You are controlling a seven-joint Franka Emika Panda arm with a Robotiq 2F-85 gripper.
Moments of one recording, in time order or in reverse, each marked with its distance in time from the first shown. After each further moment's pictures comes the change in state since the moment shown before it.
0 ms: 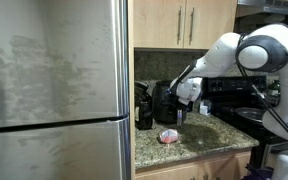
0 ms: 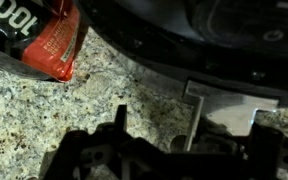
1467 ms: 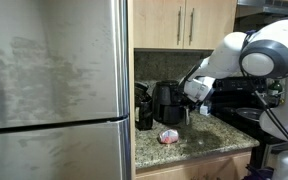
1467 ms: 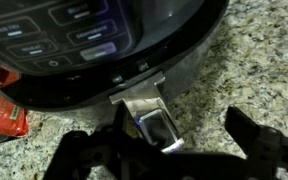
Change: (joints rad) arm 0.293 -0.115 -0.367 -0.150 0.226 0.086 0.101
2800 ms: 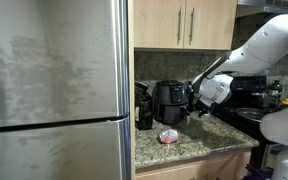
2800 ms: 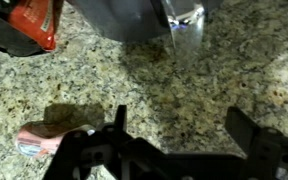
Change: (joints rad) arm 0.736 0.070 -0.637 -0.294 -0.096 -0.032 -0.040
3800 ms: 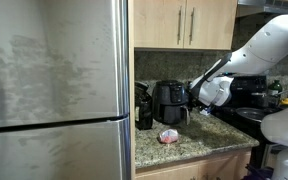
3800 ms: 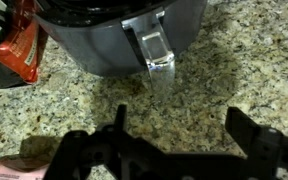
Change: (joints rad) arm 0.089 0.037 -0.031 -0.017 -0.059 0.270 0.038
